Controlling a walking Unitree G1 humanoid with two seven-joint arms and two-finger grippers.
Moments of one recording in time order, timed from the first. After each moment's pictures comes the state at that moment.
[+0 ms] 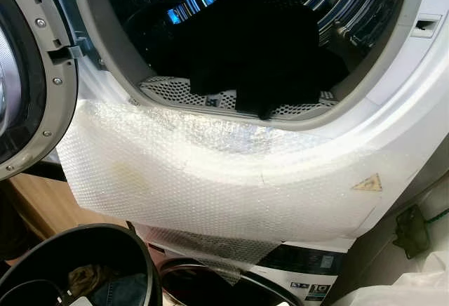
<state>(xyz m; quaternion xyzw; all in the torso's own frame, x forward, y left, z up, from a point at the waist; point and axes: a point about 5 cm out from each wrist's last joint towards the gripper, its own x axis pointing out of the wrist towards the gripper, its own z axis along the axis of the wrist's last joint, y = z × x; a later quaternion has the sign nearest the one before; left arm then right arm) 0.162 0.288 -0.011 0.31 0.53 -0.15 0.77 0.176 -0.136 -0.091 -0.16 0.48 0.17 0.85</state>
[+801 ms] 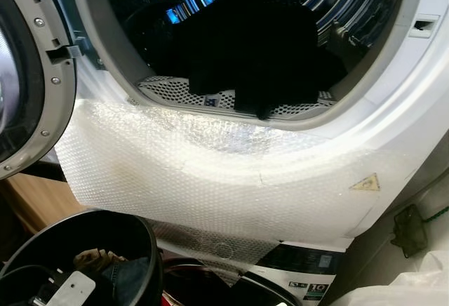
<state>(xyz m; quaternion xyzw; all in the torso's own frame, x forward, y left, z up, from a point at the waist) 0.182 0.279 0.020 0.27 0.39 0.03 0.88 0.175 -0.137 -0.091 -0.16 0.48 0.17 0.84</state>
